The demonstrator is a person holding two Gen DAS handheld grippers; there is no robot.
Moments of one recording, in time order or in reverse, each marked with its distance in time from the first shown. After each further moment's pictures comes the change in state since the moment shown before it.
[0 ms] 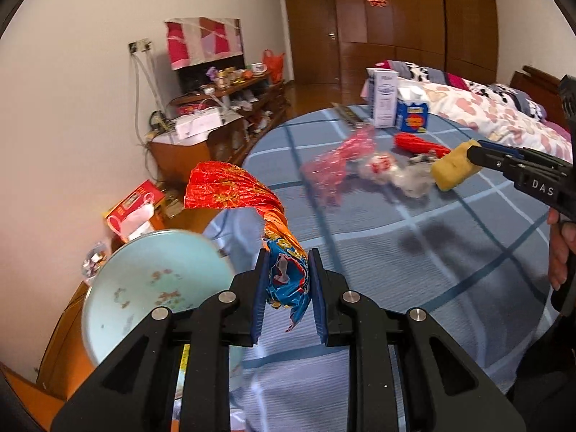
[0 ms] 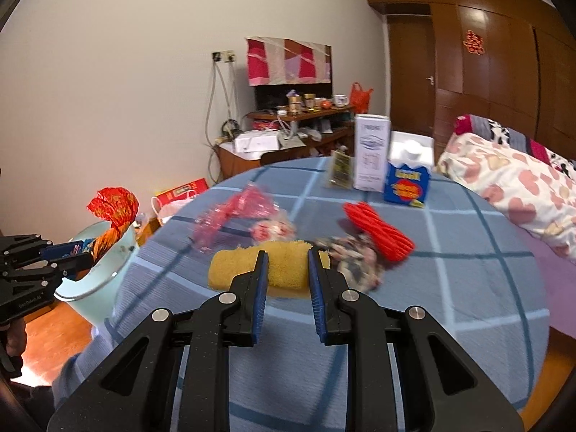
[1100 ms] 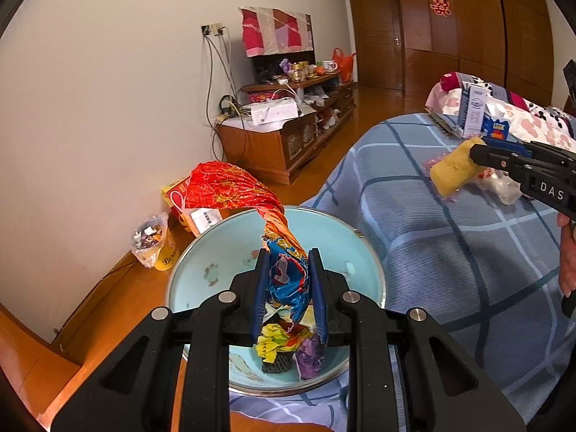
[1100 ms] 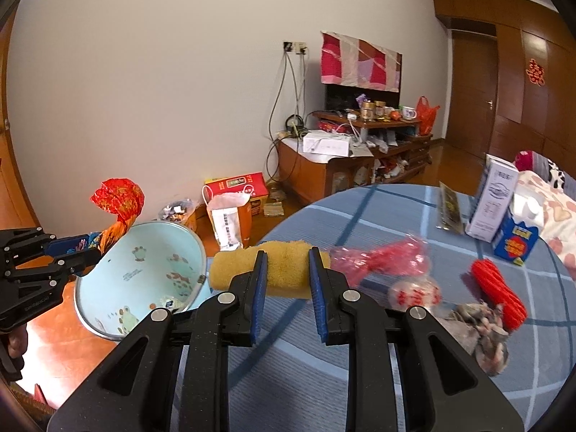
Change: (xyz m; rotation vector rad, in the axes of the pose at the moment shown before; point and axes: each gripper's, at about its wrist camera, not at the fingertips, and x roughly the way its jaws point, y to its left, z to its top) left arm -0.006 0.098 -0.023 -0.122 0.005 0.210; right arm 0.076 0.116 0.036 -0.160 0.014 0.174
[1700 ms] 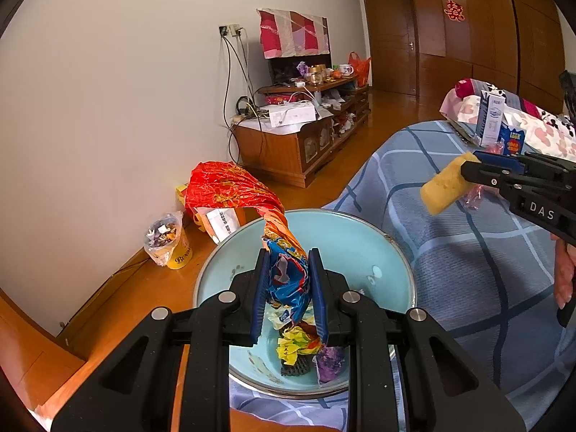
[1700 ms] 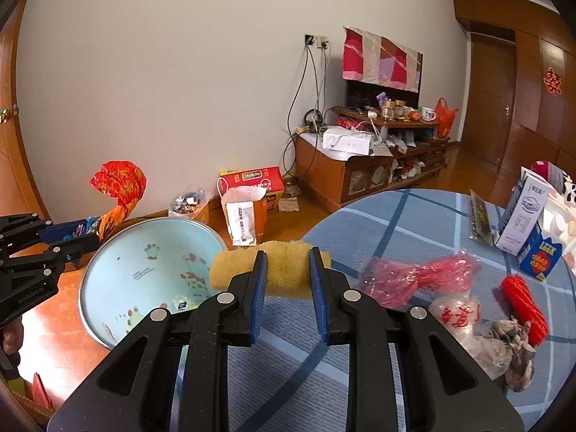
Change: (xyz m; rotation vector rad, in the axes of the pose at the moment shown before) left arm 0.002 0.020 0.001 -0.029 -0.011 0.046; right arm 0.025 0.030 0.006 -0.048 0.026 0.042
